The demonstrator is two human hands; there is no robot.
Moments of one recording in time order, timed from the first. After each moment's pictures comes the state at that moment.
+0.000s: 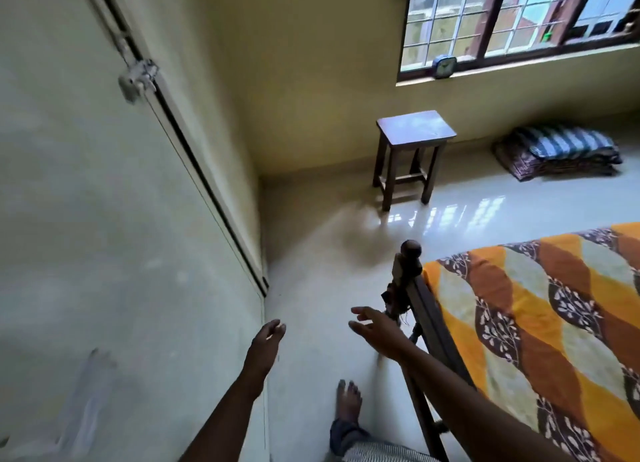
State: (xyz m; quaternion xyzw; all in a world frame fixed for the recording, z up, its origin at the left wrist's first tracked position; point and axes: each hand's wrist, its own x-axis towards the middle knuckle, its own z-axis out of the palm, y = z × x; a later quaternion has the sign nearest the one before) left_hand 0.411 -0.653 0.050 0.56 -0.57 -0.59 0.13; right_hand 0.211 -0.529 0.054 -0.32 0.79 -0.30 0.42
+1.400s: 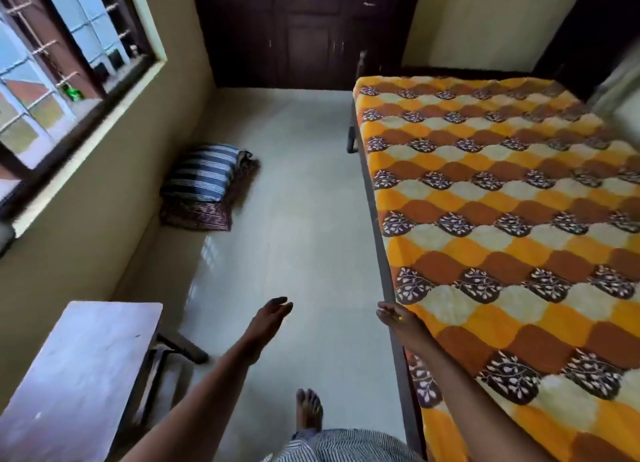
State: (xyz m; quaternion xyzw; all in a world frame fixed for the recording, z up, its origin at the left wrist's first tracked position) left_hand -0.532 -0.821 0.056 -0.03 -0.79 -0.49 -0.38; right_hand -0.386 -0.582 0.058 0.34 0.79 -0.50 0.08
